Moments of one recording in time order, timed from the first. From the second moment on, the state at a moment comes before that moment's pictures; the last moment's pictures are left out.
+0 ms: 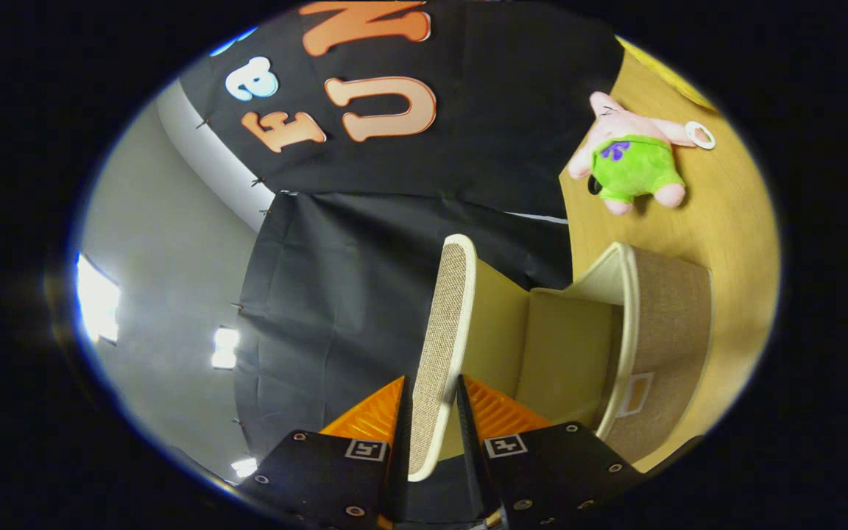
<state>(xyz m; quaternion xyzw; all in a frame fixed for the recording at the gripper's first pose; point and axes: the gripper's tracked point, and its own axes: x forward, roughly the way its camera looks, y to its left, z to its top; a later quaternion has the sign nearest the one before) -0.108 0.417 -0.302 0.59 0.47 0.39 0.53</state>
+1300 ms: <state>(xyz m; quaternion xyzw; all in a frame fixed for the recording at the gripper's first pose) -0.150 0.436 -0.439 0.06 0.59 0.39 0.70</state>
